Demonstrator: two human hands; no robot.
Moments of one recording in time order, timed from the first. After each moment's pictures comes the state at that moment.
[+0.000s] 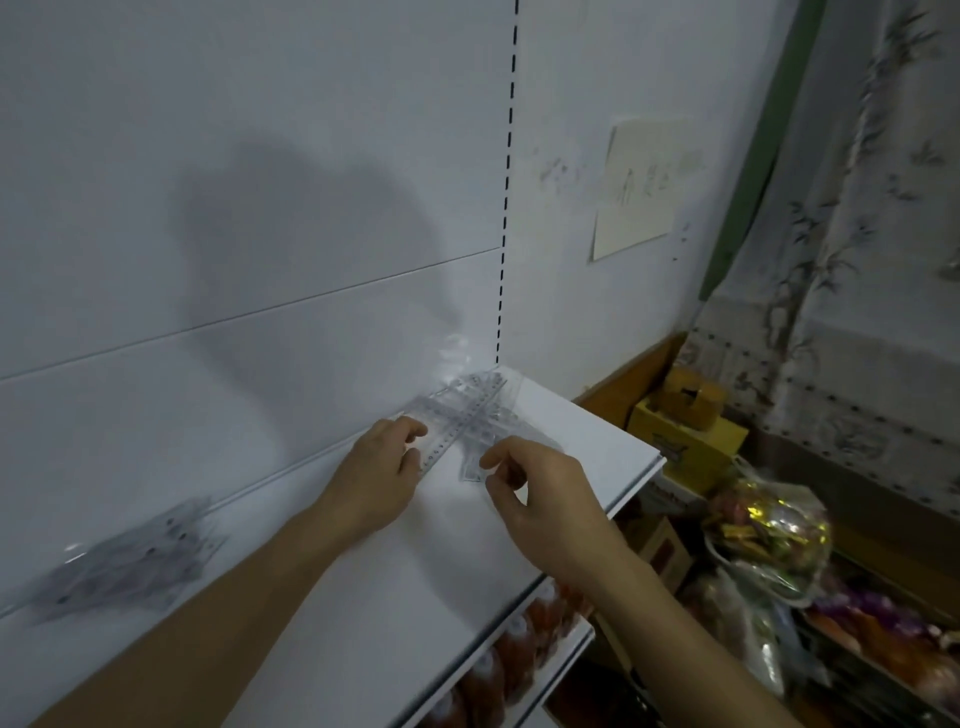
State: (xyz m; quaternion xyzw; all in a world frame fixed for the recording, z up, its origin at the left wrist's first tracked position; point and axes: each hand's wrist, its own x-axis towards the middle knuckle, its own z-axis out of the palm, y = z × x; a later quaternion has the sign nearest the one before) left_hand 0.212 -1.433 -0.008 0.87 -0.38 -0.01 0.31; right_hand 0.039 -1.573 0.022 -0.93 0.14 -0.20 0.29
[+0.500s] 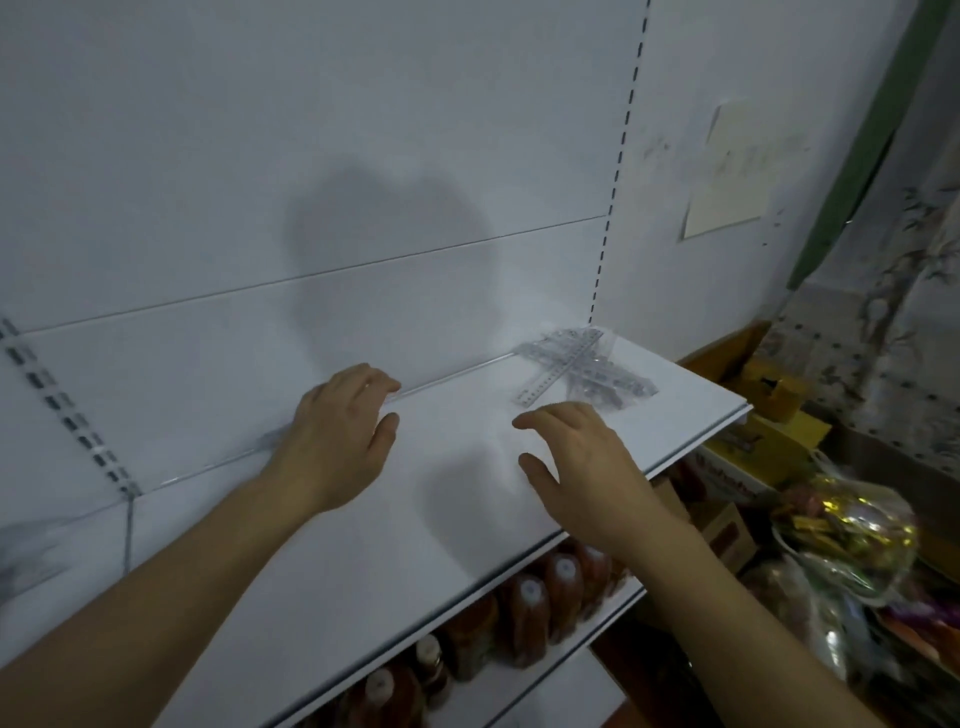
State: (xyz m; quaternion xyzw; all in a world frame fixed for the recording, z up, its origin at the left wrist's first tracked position) left_hand 0.168 -1.230 0.032 0.90 -0.39 0.15 0.15; right_hand 0.006 -1.462 0.029 -0.97 0.04 -0.18 0.16
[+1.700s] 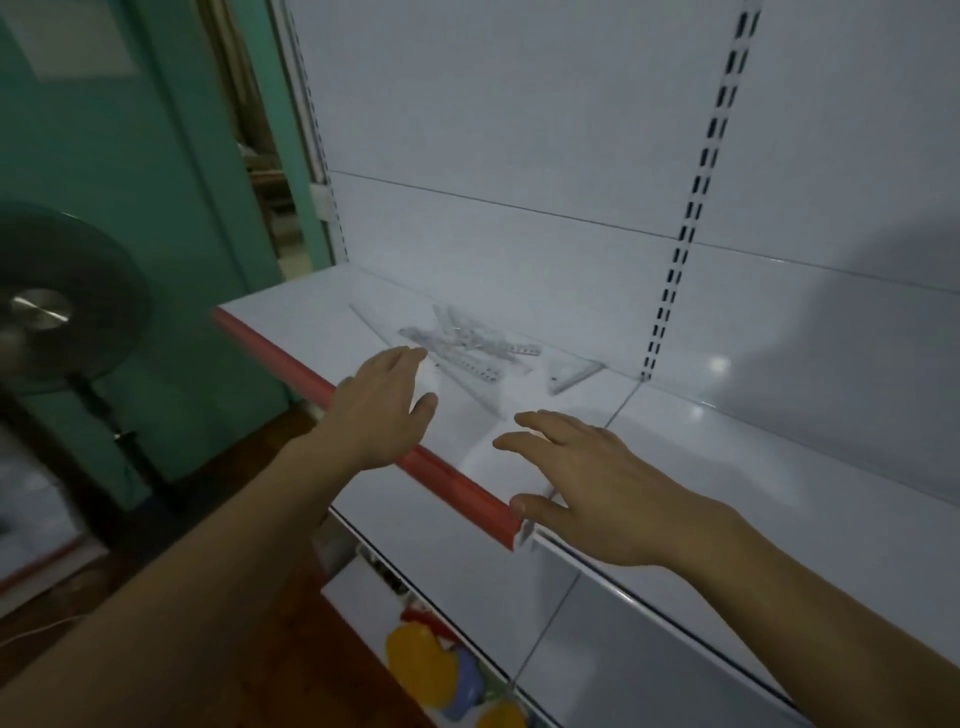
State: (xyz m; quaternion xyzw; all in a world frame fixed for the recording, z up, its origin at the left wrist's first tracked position) left_hand -0.149 -0.285 0.044 0.95 0.29 0.12 0.10; right_hand -0.027 -0.514 0.052 -0.77 -0.63 0.06 0.08
